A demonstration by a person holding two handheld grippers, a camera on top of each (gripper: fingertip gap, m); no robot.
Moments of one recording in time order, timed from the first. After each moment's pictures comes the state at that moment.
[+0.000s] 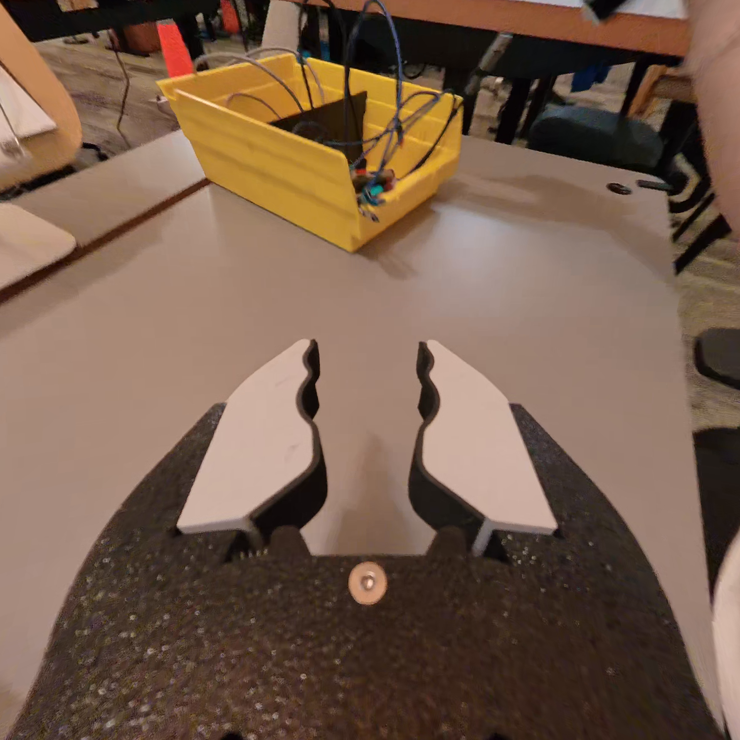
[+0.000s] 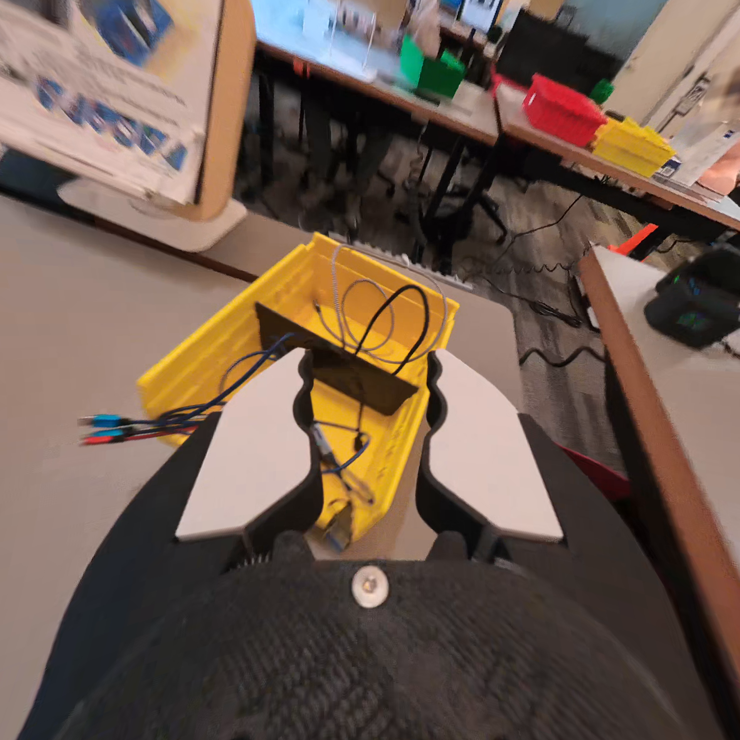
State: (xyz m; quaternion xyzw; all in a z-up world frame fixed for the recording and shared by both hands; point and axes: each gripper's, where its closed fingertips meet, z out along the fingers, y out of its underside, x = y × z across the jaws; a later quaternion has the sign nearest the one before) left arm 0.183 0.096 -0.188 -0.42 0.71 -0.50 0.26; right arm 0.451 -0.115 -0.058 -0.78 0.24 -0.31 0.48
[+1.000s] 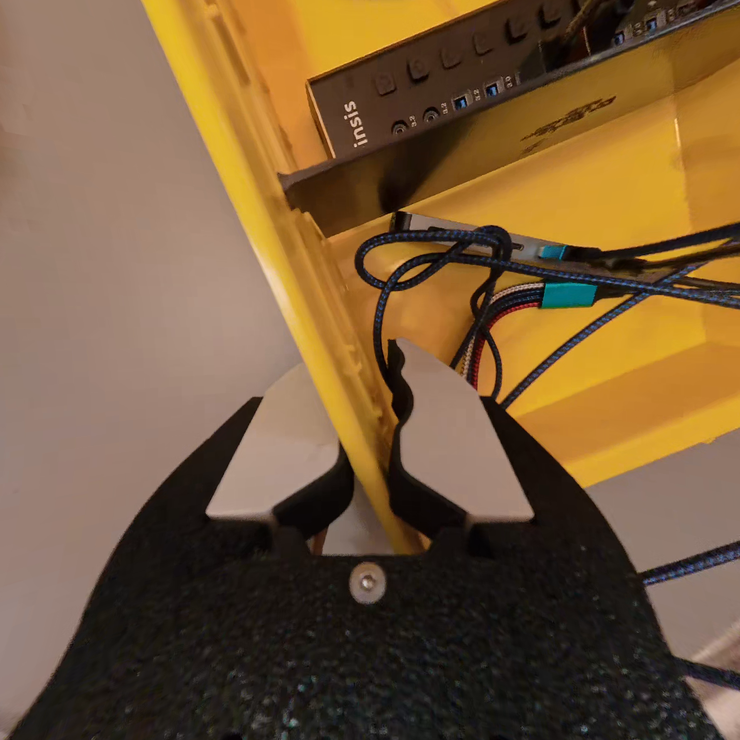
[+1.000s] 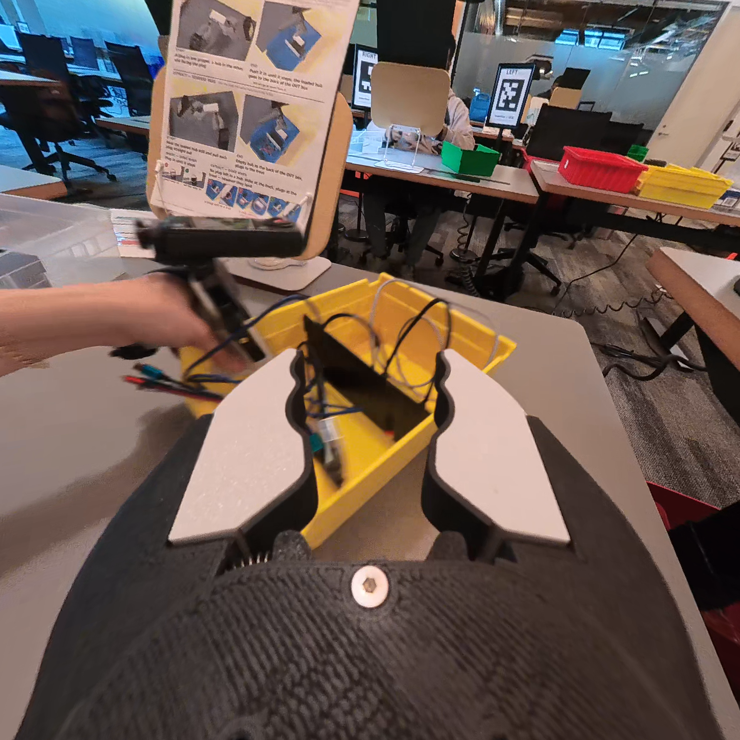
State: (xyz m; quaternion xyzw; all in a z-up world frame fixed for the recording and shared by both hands) left arm 0.384 0.056 -0.264 -0.59 0.79 -0.17 0.07; right arm 0.355 -0.128 -0.078 -0.73 0.23 -0.26 0.59
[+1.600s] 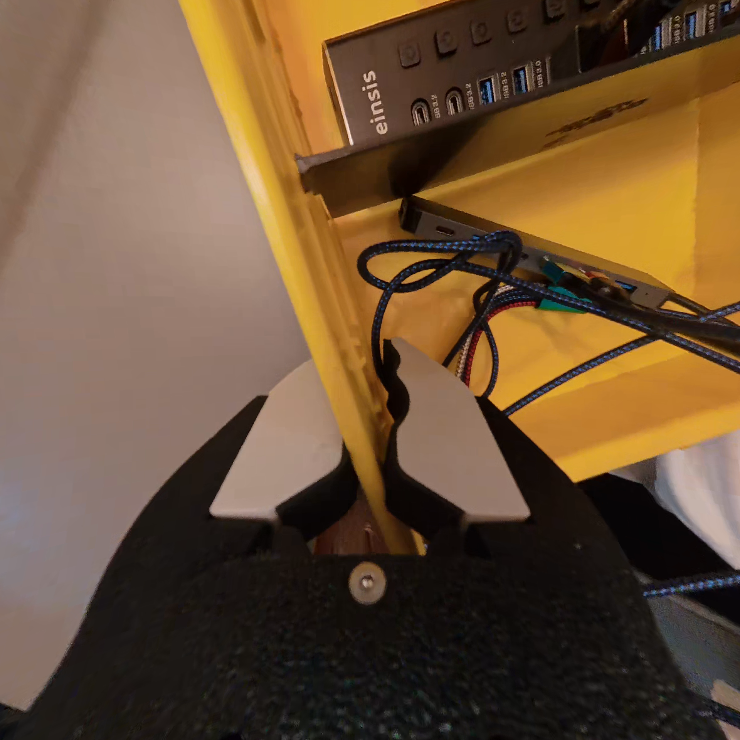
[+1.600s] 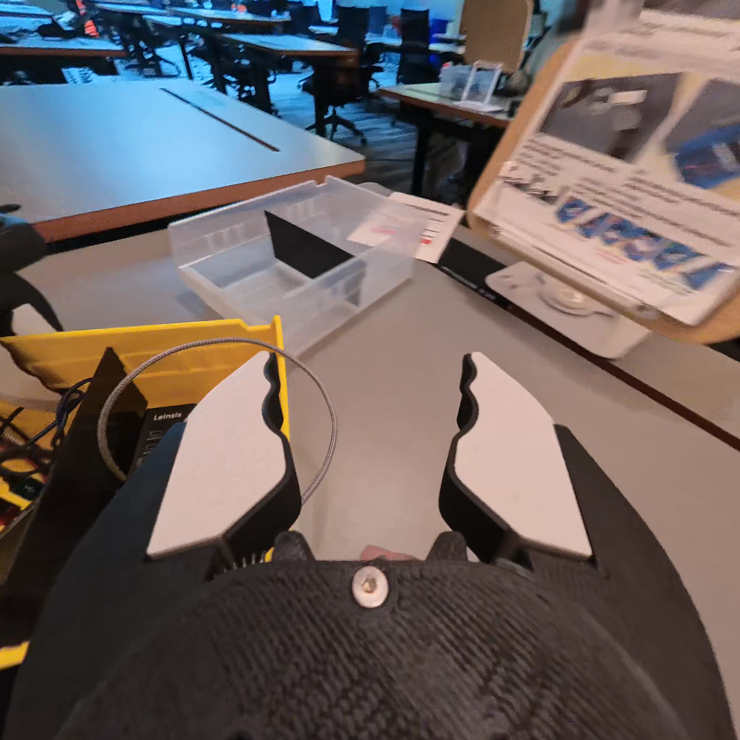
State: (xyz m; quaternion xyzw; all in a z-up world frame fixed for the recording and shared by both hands) left arm -0.080 0.222 -0.262 -0.62 0.77 -0.14 0.05; right arm 0.176 0.126 -0.100 -0.80 0.03 -0.06 0.60
